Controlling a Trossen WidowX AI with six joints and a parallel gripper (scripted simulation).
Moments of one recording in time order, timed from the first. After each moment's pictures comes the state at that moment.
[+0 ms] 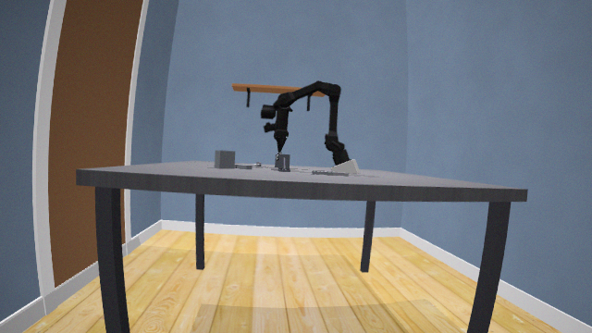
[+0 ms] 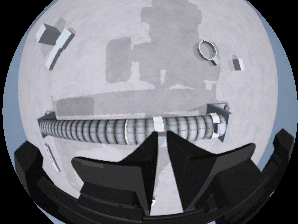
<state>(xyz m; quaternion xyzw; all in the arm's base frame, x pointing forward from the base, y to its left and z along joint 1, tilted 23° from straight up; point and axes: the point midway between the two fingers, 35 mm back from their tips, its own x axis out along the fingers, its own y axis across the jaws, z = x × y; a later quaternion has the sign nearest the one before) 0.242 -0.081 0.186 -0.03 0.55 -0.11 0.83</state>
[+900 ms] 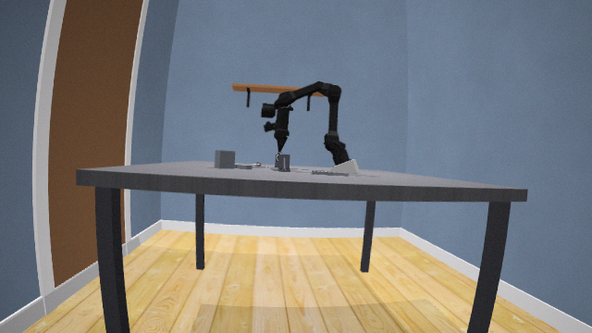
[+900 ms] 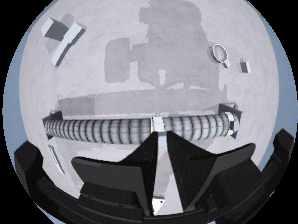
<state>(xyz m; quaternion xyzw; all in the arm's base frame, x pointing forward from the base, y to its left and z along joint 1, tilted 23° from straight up) 0.246 -0.052 0.182 -0.03 0.55 -0.11 0.83</state>
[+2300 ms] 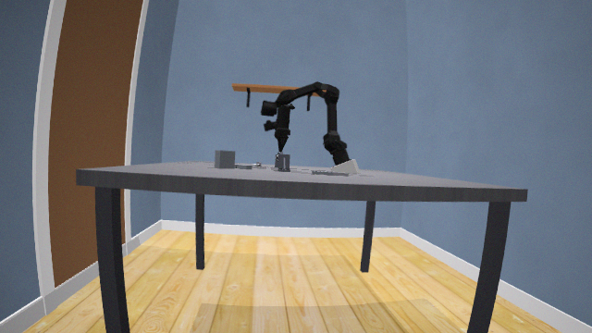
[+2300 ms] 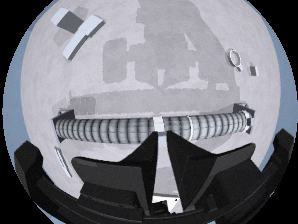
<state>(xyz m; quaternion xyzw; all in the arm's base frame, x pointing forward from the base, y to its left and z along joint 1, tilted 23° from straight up) 0.251 -0.008 0.174 -0.03 0.55 -0.11 0.83</state>
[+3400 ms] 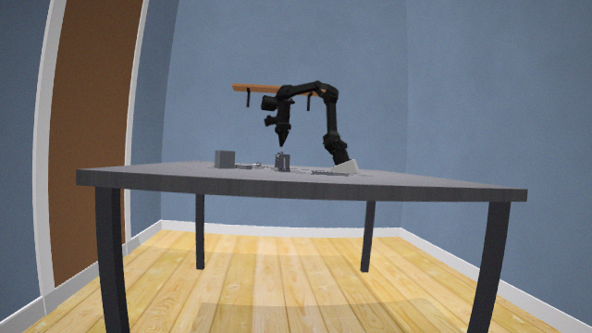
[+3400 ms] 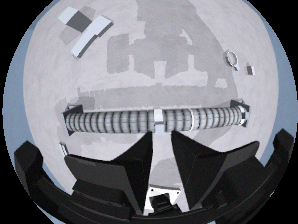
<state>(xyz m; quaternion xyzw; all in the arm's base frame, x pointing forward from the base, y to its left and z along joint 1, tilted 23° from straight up) 0.243 0.007 0.192 -0.03 0.56 -0.11 0.82</state>
